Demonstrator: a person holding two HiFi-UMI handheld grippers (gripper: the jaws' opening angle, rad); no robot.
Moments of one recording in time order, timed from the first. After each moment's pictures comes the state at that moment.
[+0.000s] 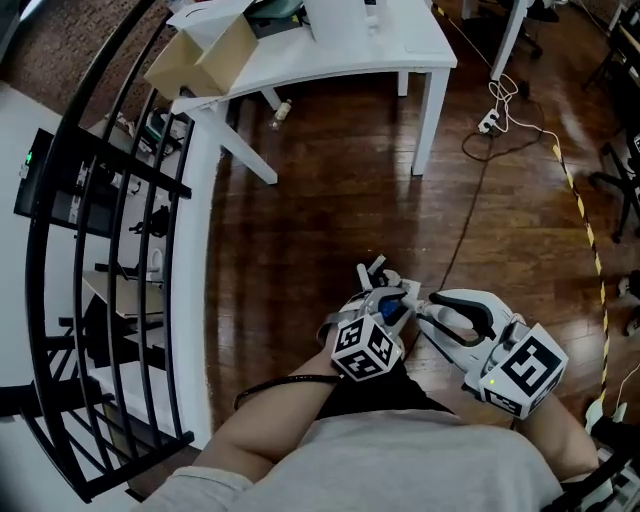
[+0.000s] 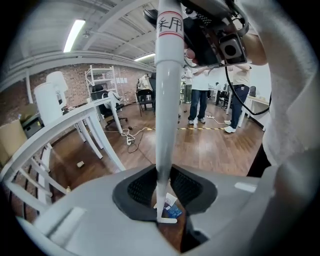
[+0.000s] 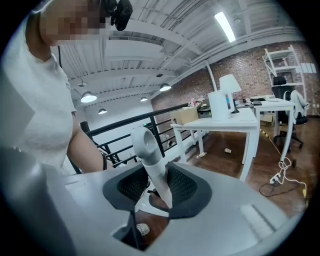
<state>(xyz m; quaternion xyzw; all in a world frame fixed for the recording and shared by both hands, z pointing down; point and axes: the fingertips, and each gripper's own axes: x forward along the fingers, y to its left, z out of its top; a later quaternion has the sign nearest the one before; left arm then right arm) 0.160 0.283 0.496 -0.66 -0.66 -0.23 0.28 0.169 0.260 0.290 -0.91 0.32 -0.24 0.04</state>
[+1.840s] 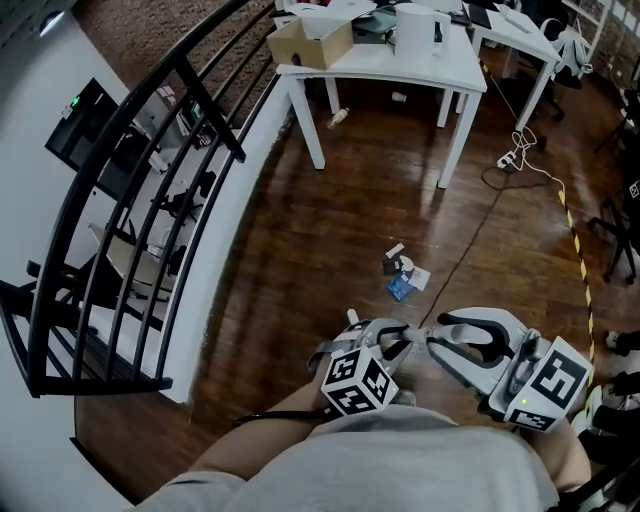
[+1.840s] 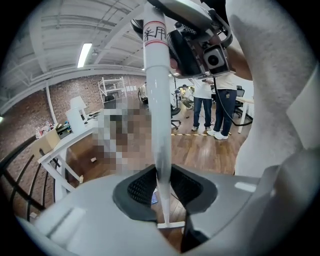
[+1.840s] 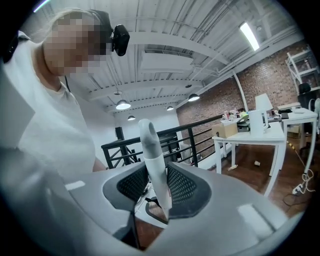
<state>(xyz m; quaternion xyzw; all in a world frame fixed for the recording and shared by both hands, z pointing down) -0.125 0.098 0.349 -0.72 -0.61 -0.20 0.27 -0.121 0.071 0.142 -0.88 0.44 -0.16 0.03</state>
